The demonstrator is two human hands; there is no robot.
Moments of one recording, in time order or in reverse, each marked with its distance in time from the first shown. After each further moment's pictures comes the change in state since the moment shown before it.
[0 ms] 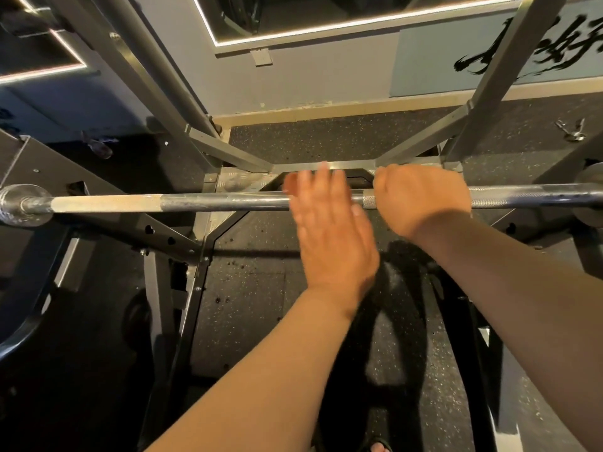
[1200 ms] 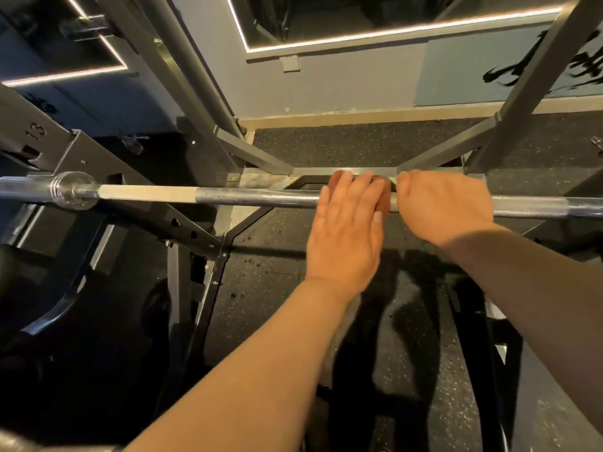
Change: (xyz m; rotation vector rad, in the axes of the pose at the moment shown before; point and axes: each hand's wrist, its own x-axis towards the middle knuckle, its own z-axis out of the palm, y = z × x) left_hand 0.008 -0.027 -0.021 0.000 -0.112 0.246; right_hand -0.005 -0.001 -0.006 -0.015 0.039 -0.017
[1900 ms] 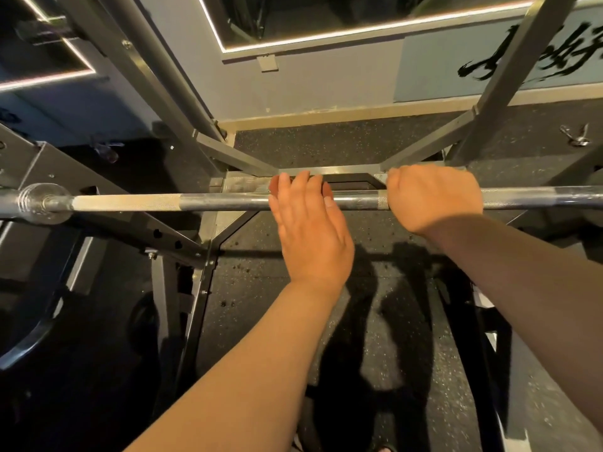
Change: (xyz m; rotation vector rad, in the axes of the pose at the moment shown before) left_hand 0.011 -0.016 -0.003 -0.081 0.140 -0.319; right_hand 0.009 0.000 -0.005 0.003 -0.079 0.047
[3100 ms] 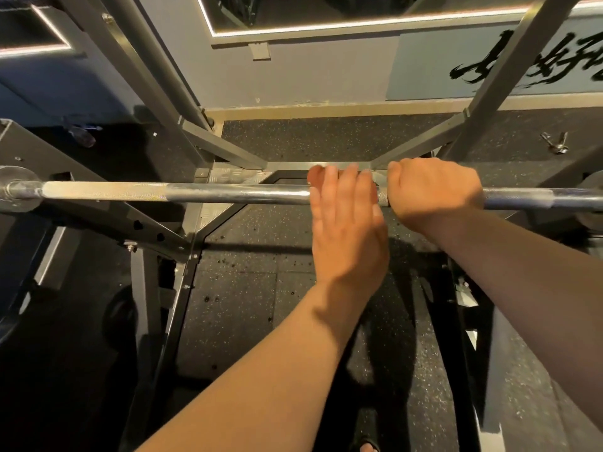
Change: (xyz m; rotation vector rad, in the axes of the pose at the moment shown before) left_hand -0.014 0.026 0.029 0.026 -0.055 0.163; right_hand 0.021 0.004 0.012 0.020 0.022 0.093
